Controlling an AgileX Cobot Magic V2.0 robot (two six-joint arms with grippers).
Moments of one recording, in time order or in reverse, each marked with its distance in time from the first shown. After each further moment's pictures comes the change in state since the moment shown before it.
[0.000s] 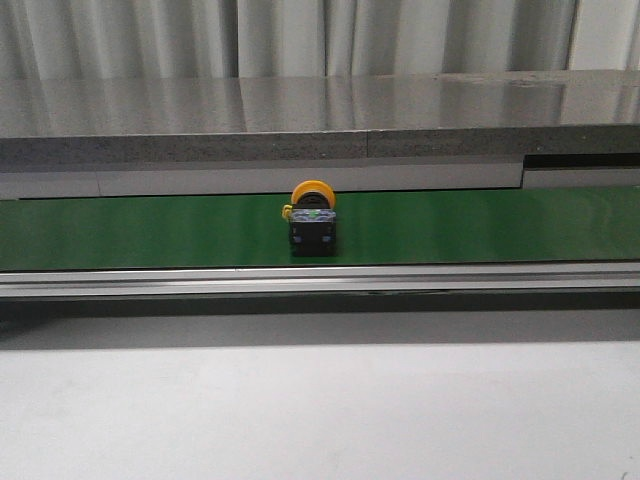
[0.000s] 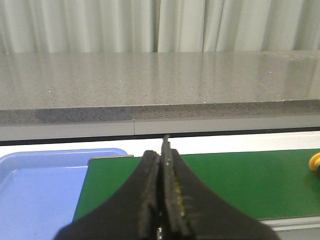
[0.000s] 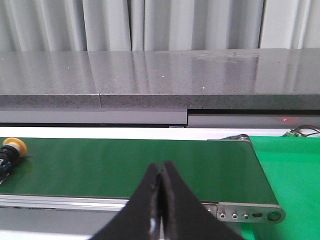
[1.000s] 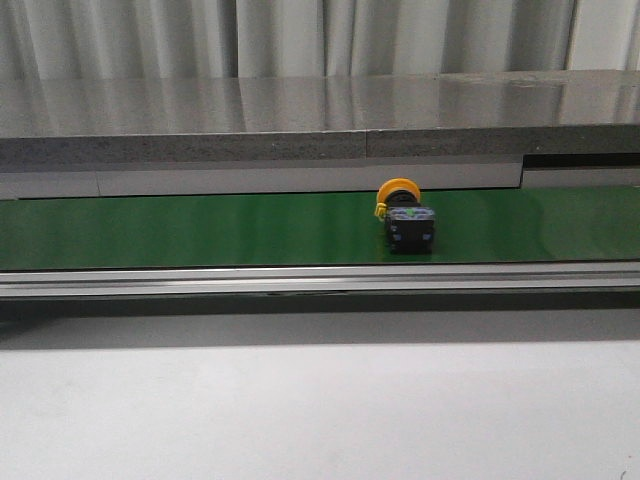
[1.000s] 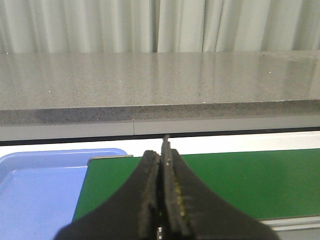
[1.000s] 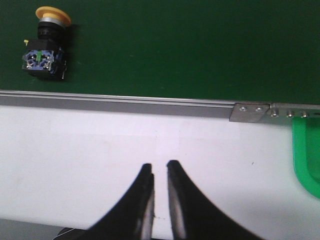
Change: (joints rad) left arm 0.000 0.000 0.000 0.000 0.000 0.000; right arm 0.000 0.904 -0.626 0.100 0.569 0.000
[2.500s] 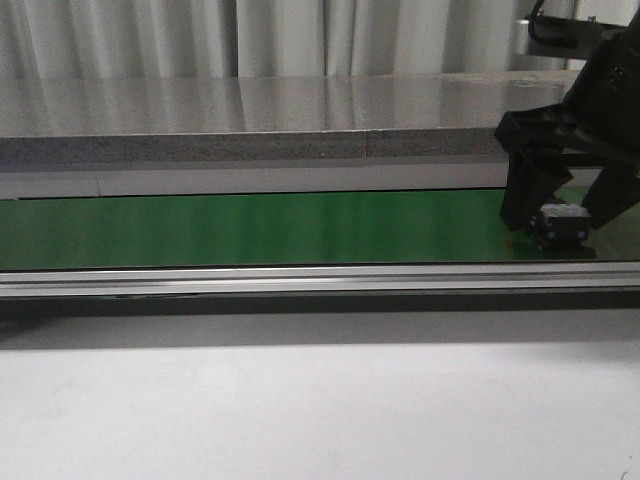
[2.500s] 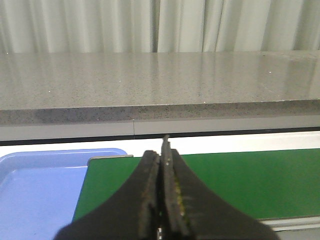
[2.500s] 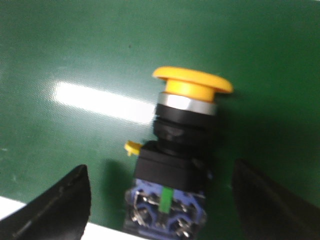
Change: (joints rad) left arm 0.000 0.000 0.000 0.000 0.000 0.000; right arm 0.106 0.732 -0.296 0.032 -0.191 -0.115
